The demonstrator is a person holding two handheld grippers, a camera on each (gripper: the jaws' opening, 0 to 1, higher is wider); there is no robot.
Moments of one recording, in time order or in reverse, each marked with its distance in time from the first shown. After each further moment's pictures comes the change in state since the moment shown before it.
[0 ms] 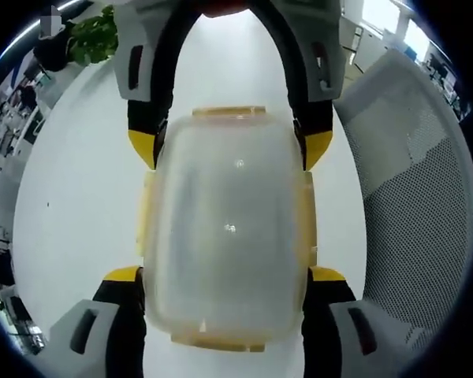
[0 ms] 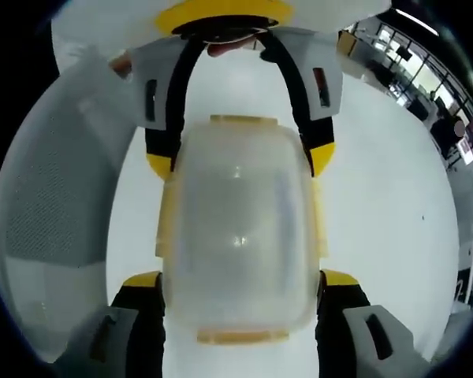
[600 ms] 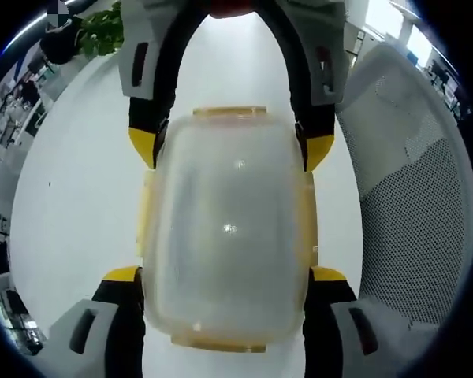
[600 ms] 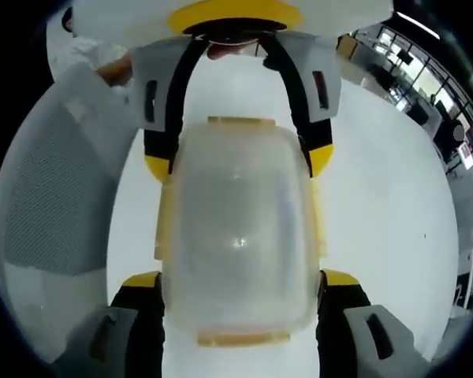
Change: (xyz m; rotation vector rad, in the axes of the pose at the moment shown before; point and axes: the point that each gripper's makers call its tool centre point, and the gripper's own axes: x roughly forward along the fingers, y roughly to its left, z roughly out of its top) left arm -0.012 -0.004 -0.038 -0.025 0.003 -0.009; right arm 0.014 0.003 0.040 -0.007 -0.020 -0.005
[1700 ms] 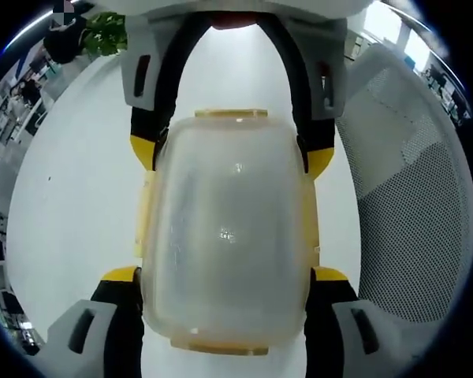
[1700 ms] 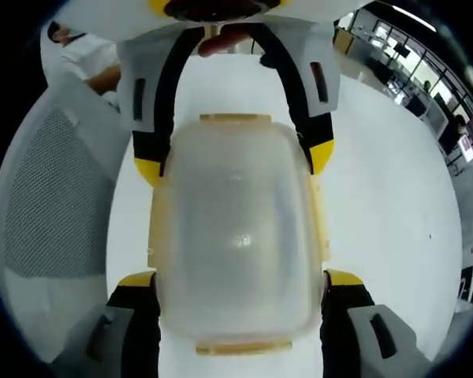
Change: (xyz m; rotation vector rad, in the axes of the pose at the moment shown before) left arm -0.002 -0.003 -0.006 -0.007 -0.038 -0.020; right arm 0.009 0.001 0.008 0.035 0.005 0.018
